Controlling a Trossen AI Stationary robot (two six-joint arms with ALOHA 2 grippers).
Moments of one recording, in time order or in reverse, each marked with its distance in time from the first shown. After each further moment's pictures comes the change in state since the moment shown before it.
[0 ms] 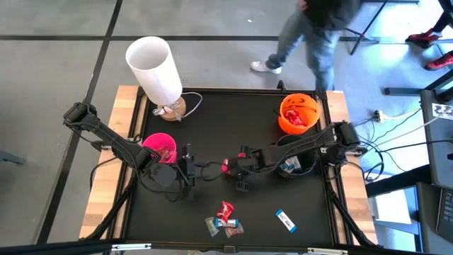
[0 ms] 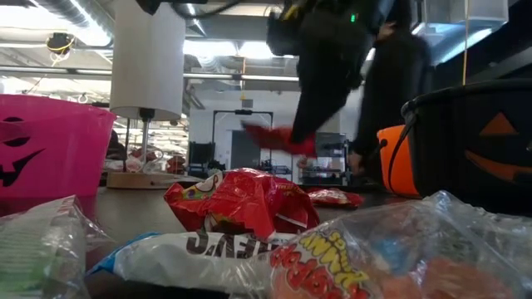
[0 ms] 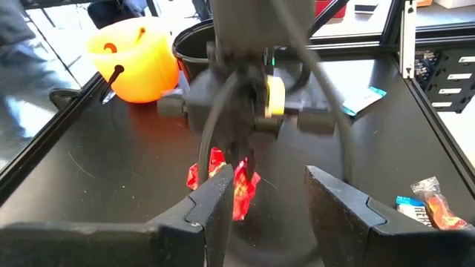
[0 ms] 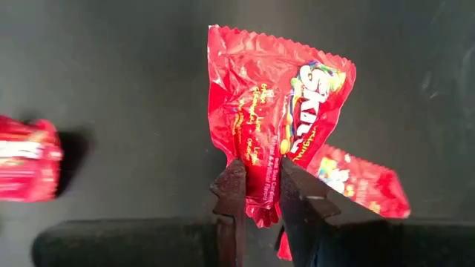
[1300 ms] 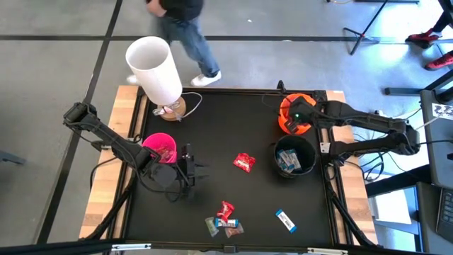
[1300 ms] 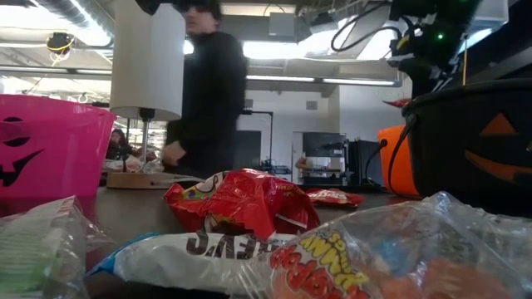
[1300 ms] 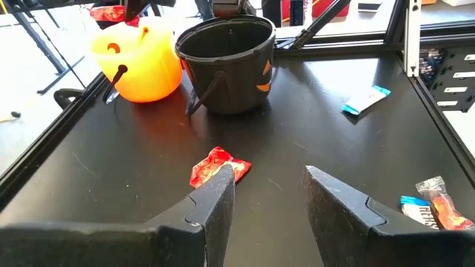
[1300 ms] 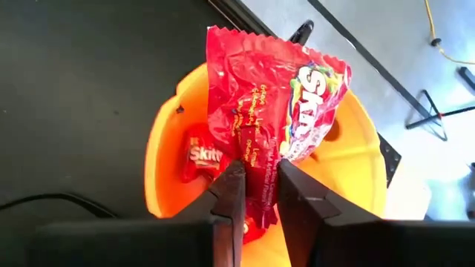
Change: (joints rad) left arm 0.001 0.000 0.000 -0.003 -0.010 0.003; right arm -0.532 -0.806 -0.387 -0.480 0.395 0.019
